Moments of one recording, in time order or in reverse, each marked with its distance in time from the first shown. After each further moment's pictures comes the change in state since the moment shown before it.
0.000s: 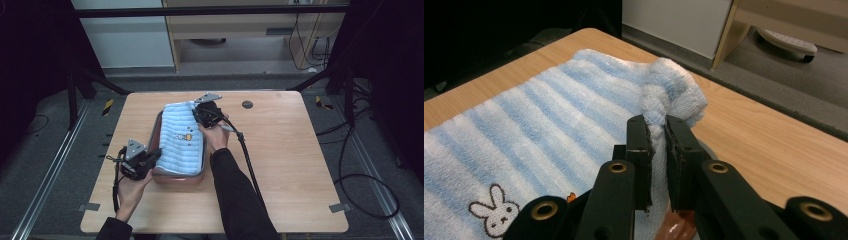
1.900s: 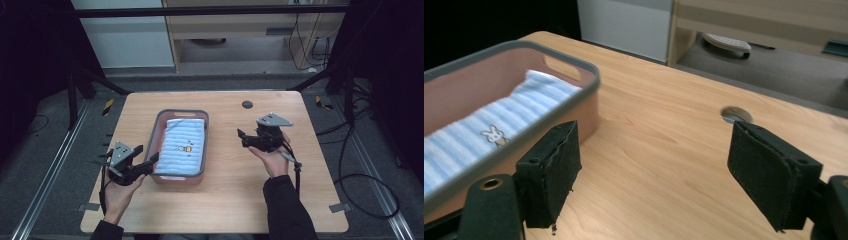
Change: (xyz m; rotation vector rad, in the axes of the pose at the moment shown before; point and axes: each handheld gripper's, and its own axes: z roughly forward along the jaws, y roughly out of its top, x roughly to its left) left arm 0.012 -0.001 -0.028 -0.087 -0.014 0.019; right arm -0.067 -0.081 -0.152 -0.088 -0.126 0.078
